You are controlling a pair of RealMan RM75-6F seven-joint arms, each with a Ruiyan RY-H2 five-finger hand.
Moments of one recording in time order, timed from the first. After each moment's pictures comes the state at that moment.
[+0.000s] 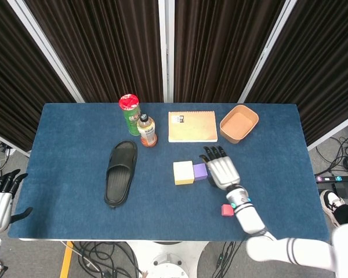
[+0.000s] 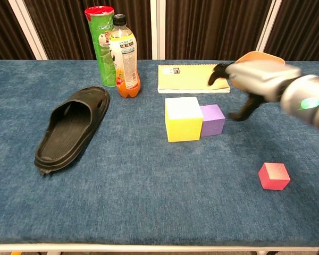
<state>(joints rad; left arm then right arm) -0.05 -1.19 -0.03 -1.51 1.48 1.51 0.05 0.74 -1.52 0.11 -1.65 -0.95 1.10 -0.62</state>
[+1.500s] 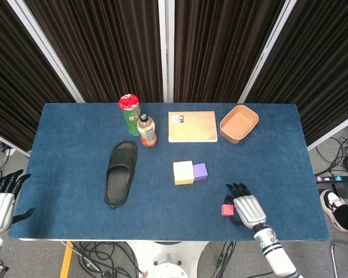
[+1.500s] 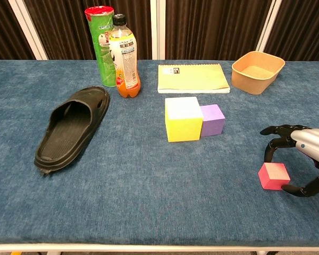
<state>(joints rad) -0.05 -1.20 -0.03 -1.49 1.50 1.51 0.03 0.37 -1.49 -0.07 -1.63 -1.28 1.13 -0.37</state>
